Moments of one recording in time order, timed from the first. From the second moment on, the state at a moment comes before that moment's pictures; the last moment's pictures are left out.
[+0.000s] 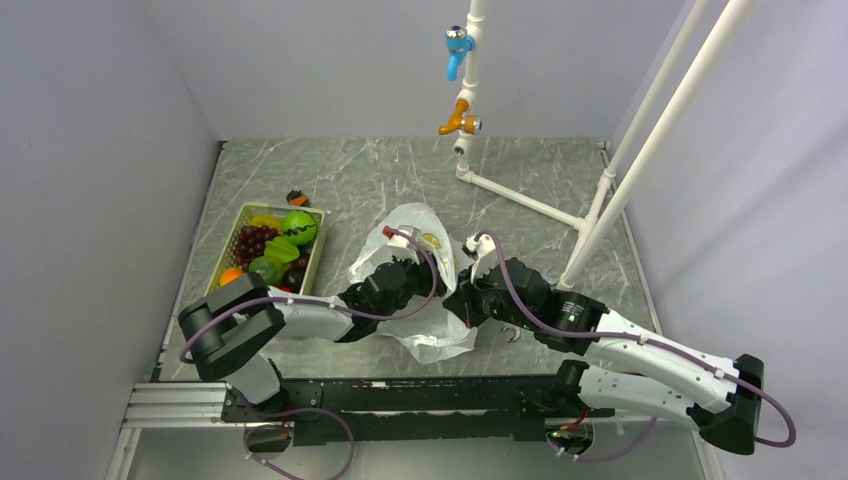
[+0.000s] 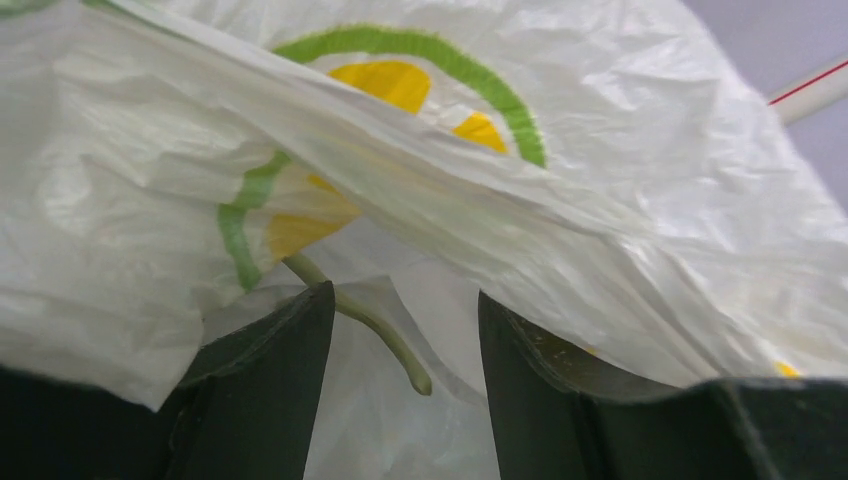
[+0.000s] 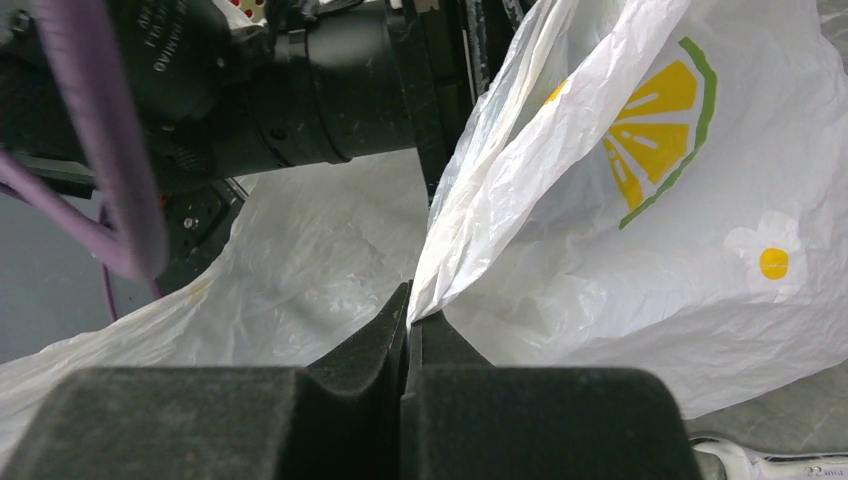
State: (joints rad) left arm -1.01 1.56 0.59 0.79 -0.27 -0.66; right arm 1.04 0.85 0.74 -0.39 0.07 0.45
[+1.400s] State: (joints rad) left arm -1.00 1.18 0.74 0.28 -0.20 -0.73; right arm 1.04 0.83 0.69 -0.41 0.23 0.43
